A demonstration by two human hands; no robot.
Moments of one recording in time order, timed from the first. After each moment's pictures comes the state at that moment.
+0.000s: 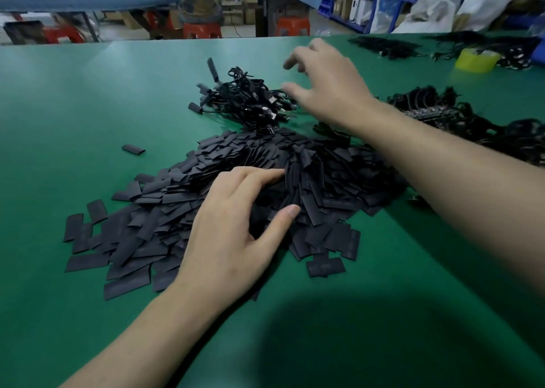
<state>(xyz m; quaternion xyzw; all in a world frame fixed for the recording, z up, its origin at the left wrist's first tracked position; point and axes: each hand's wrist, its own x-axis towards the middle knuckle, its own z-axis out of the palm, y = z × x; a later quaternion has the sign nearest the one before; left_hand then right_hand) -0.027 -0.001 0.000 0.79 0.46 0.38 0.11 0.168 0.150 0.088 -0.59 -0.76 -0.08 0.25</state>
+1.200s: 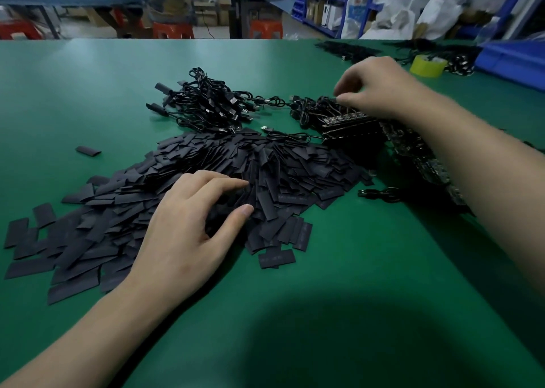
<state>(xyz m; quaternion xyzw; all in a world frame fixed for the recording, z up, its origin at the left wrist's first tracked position) -0.024 -0.004 0.001 0.82 0.45 0.35 0.09 0.289 0.107 0.111 -0.69 -0.71 -0.04 0.15</state>
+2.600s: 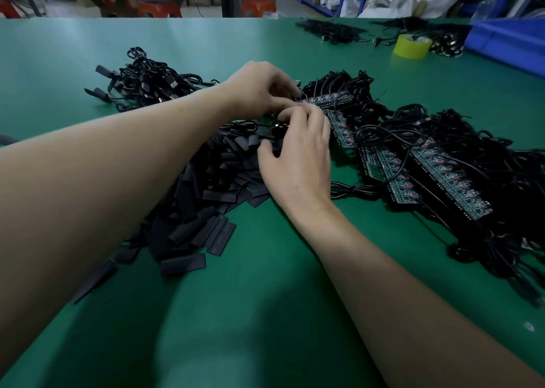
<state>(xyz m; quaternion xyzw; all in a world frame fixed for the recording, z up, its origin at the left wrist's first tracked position) 0.171 0.183 0.064 0.90 0.38 0.17 0.15 0.247 0.043 0.005 -0.71 -0.58 -0.01 0.40</state>
